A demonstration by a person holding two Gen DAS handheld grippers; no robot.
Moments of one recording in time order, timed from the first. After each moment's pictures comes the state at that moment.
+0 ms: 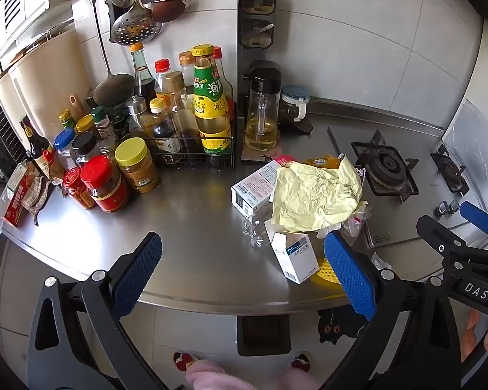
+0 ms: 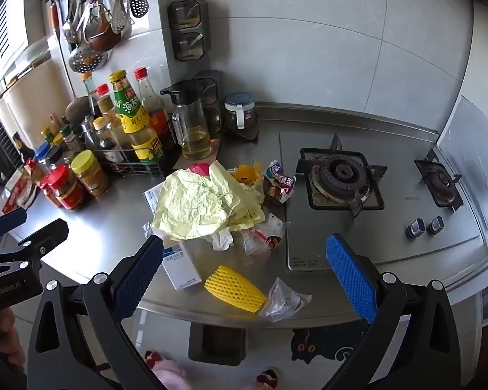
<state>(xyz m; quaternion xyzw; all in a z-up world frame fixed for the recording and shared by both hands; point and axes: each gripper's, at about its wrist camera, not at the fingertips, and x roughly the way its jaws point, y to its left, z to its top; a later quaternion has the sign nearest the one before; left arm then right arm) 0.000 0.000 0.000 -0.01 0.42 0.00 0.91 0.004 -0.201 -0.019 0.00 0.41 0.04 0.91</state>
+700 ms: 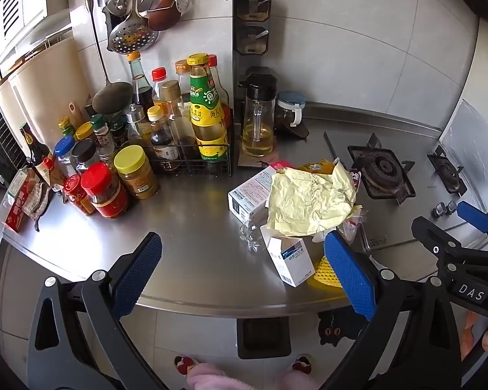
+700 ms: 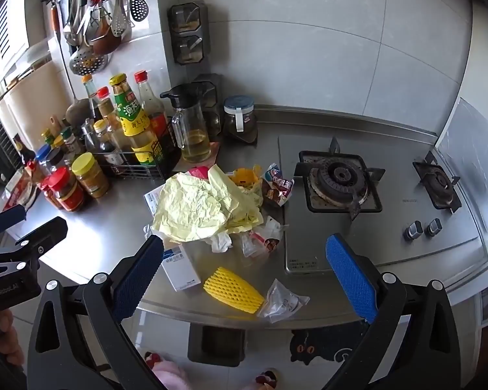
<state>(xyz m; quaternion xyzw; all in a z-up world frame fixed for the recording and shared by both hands) -0.001 -0.002 0.010 0.00 0.42 -0.01 0.91 0.002 -0.199 -0.012 0.00 0.41 0.04 0.91</state>
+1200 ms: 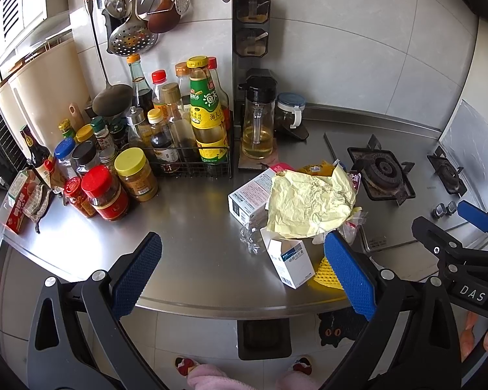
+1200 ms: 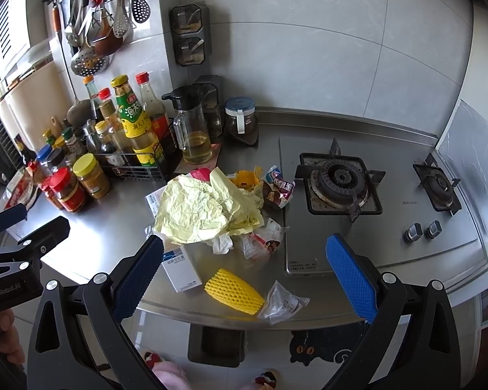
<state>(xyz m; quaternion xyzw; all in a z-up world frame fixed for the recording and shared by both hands) 0.001 -0.003 0.013 0.00 0.41 -0.01 0.91 0.002 -0.198 -0.010 0.00 0.41 0.04 0.91</state>
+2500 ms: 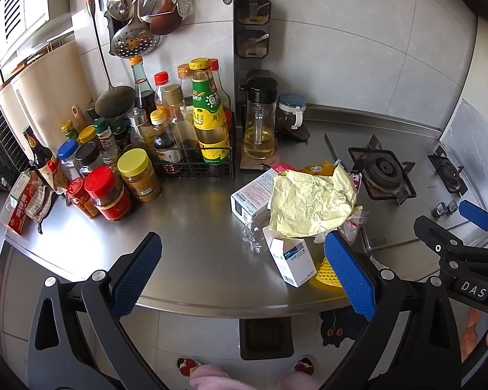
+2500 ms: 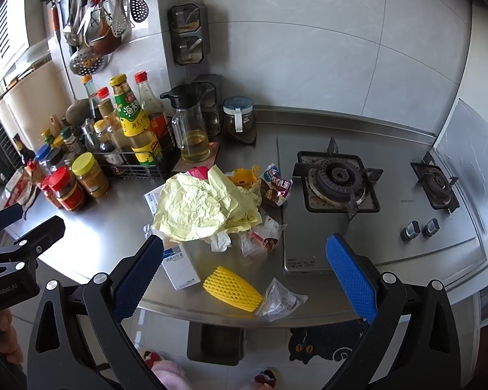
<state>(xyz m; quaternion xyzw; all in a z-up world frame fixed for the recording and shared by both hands) -0.005 -0.001 0.014 0.00 0.41 -0.01 0.91 -0.001 -0.200 -0.008 0.00 0.41 0.03 0.91</state>
